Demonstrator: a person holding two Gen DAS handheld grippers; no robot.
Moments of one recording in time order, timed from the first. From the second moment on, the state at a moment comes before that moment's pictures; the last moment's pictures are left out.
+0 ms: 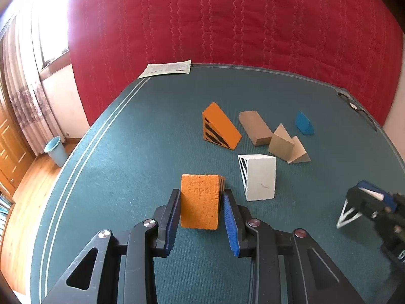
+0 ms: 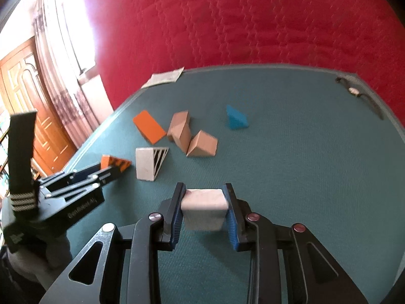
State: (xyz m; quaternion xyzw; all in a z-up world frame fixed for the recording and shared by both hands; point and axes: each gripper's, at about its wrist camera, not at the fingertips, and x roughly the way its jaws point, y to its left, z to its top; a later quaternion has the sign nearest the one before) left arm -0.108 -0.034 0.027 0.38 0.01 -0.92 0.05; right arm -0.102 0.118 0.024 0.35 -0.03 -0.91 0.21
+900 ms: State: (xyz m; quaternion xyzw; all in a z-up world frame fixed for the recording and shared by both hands) left arm -0.083 -0.004 0.025 0.38 -0.02 -0.93 0.00; right arm -0.029 0.263 0.078 0.30 -0.07 -0.95 0.05
